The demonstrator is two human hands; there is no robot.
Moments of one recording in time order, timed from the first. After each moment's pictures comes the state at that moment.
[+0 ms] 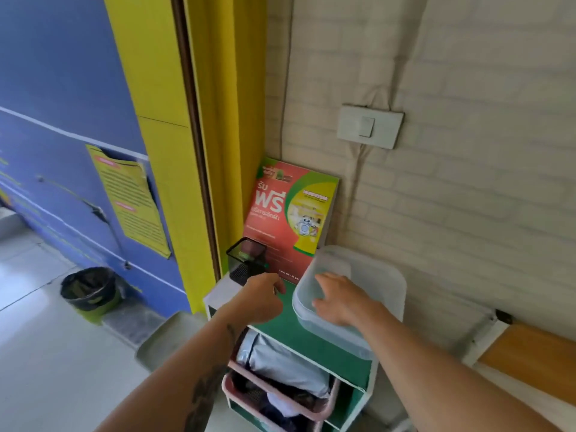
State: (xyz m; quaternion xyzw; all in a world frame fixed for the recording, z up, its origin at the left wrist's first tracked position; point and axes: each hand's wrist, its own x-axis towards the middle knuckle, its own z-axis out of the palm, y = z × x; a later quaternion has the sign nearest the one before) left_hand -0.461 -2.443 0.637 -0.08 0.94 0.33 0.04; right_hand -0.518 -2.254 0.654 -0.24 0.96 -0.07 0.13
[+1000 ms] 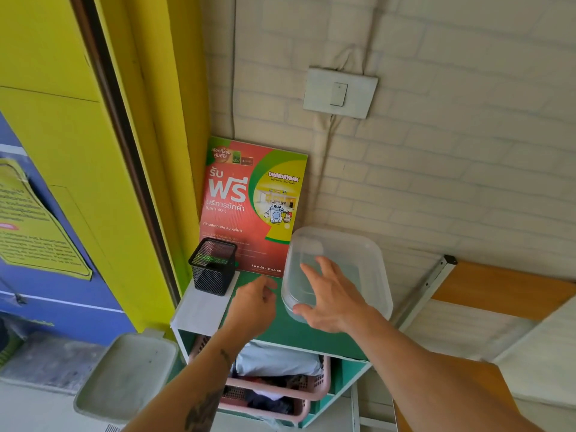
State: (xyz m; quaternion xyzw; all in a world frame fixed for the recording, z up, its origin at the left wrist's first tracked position) left_hand -0.495 -2.458 0.568 0.00 0.90 0.44 0.01; right_hand -0.492 -2.274 0.626 -0.13 0.99 -0.07 0.06
